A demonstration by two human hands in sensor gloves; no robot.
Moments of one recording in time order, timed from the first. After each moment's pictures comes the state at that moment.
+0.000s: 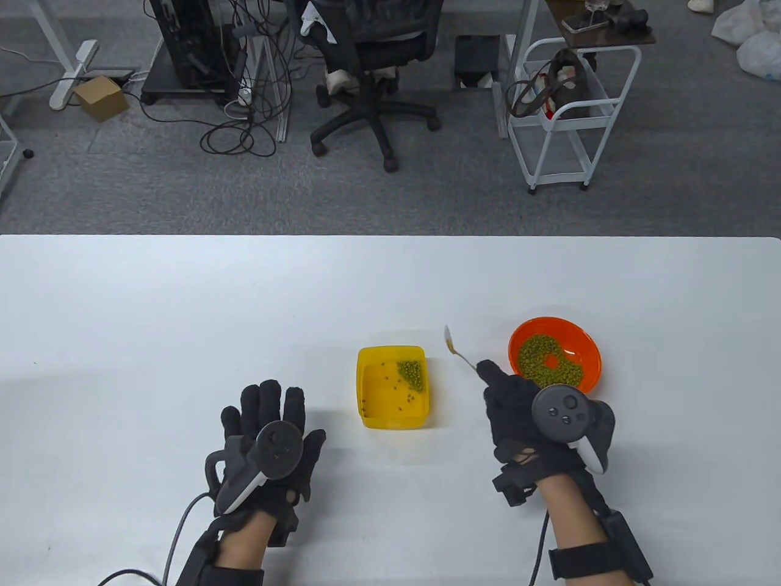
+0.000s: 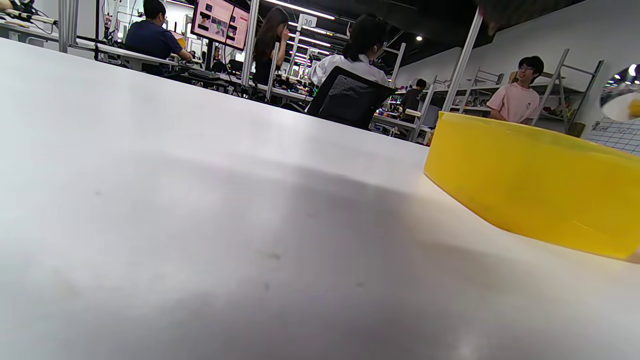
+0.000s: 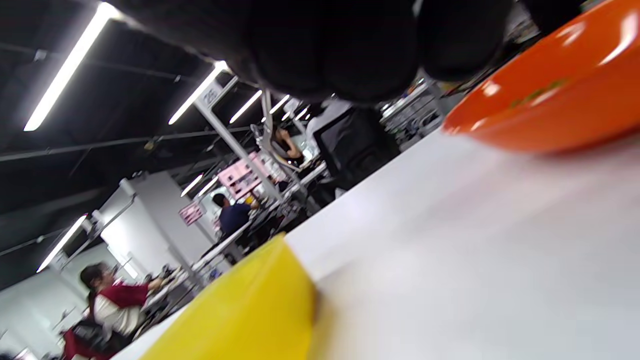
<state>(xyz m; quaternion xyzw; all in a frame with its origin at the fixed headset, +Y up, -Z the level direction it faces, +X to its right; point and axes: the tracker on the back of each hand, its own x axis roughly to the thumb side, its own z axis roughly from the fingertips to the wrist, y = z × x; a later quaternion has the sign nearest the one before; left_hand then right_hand) -0.207 -0.737 -0.242 -0.02 -0.03 0.12 0.99 0.205 -0.714 -0.279 0.04 -0.07 0.93 0.36</state>
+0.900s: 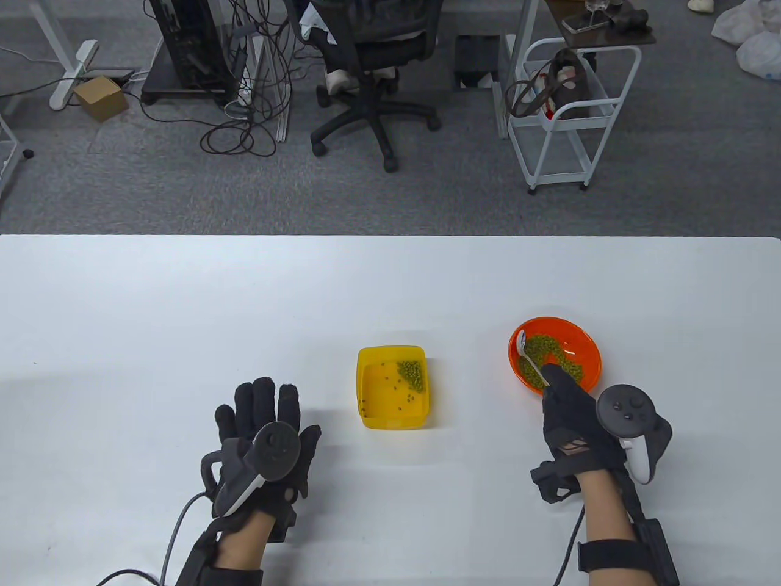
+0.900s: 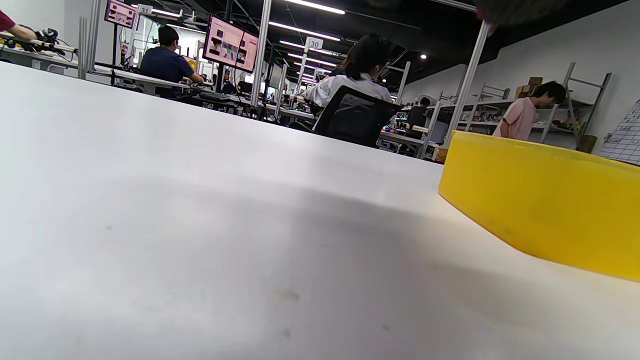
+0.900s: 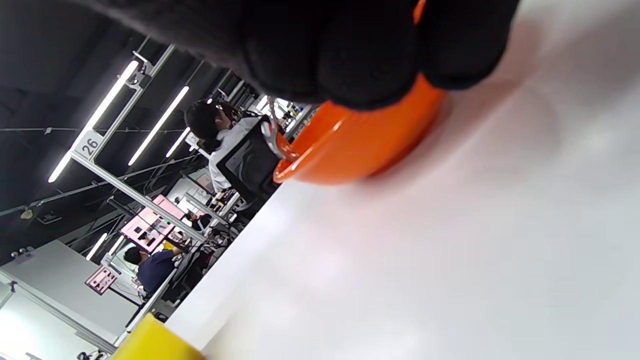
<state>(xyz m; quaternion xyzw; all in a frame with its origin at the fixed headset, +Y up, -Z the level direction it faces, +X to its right) -0.211 -0.735 -0.240 0.01 -0.01 0.11 0.99 0.268 -0.755 -0.283 -0.10 -0.02 0.89 0.44</state>
